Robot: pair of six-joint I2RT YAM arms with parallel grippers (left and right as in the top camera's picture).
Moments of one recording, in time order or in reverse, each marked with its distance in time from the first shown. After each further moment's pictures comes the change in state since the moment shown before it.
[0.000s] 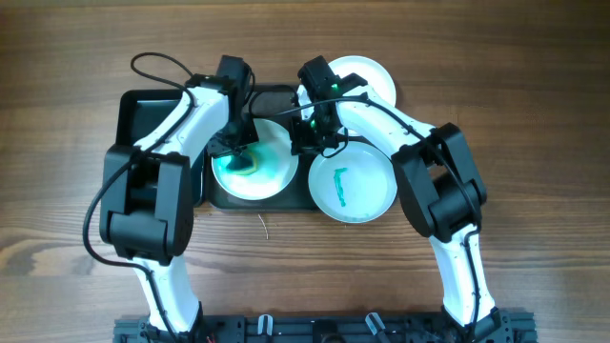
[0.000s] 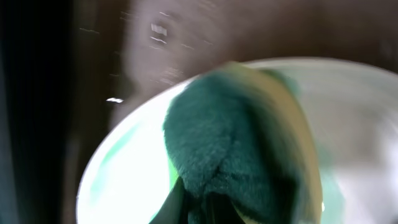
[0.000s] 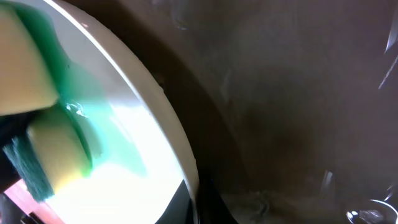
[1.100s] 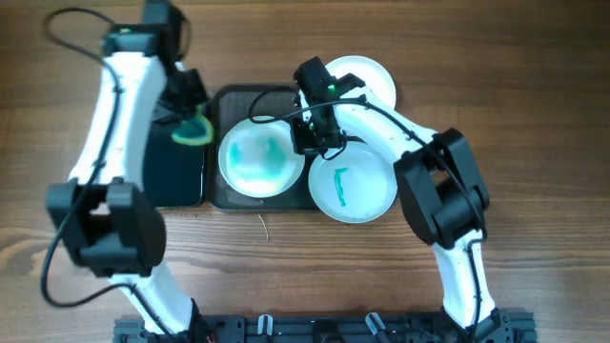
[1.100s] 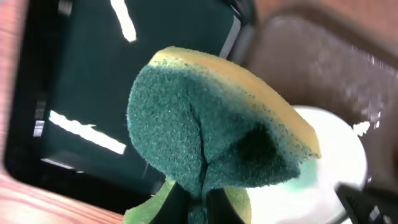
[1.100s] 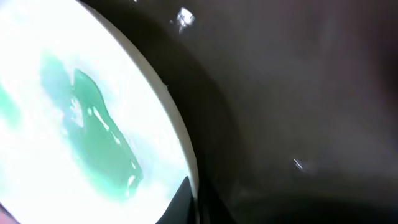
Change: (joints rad) left arm 0.218 -0.107 0.385 -0.388 -0.003 0.071; right arm 0.041 -0.070 -0.013 -0.059 0.220 0.016
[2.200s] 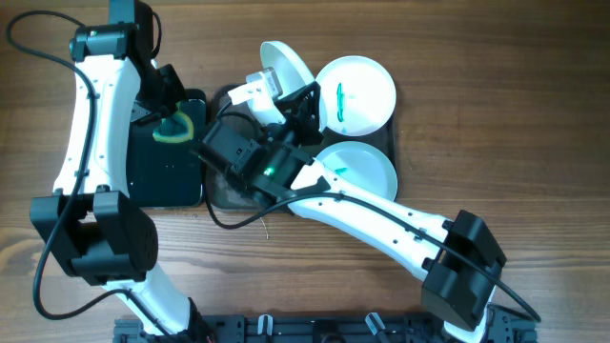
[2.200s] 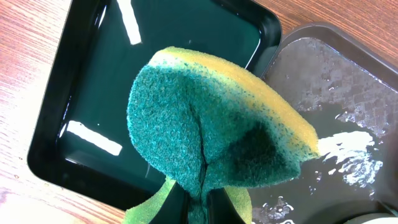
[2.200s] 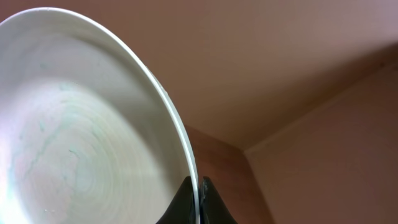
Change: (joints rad) left arm 0.056 -0.021 0.005 -0.002 -0.012 0.002; right arm 0.453 -0.284 -0.003 0.107 1.700 -0.201
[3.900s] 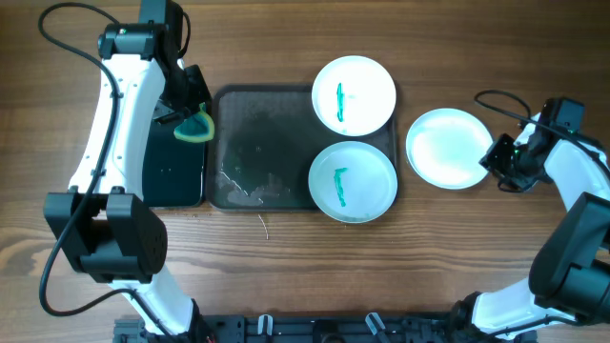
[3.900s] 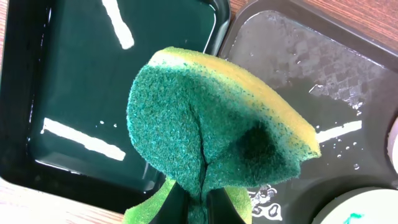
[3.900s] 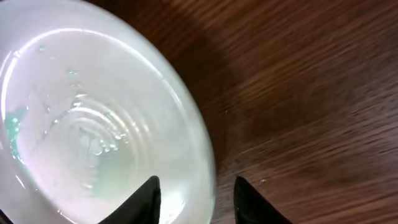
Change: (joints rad) left arm -0.100 0.000 0.000 0.003 0.016 0.000; right arm -1.421 -0.220 -0.672 0.073 -1.665 0.041
